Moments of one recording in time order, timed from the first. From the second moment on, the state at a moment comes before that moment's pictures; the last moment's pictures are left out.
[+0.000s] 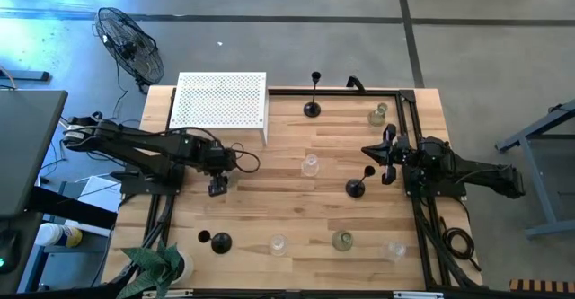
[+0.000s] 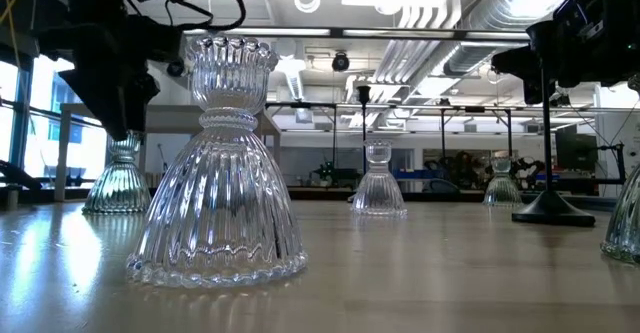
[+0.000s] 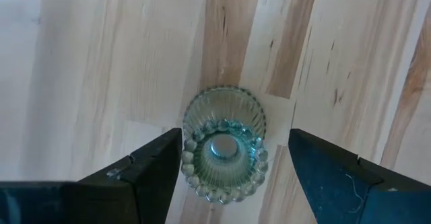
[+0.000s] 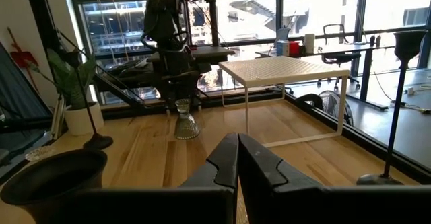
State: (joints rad) left arm -0.07 1.14 0.77 -0.86 -0.12 -0.26; right arm -0.20 0.02 0.01 0.08 -0.05 0.09
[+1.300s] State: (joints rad) left arm -0.07 1.14 1.21 -1.12 -0.11 -0.24; right arm -0.20 0.02 0.01 0.08 -0.05 0.09
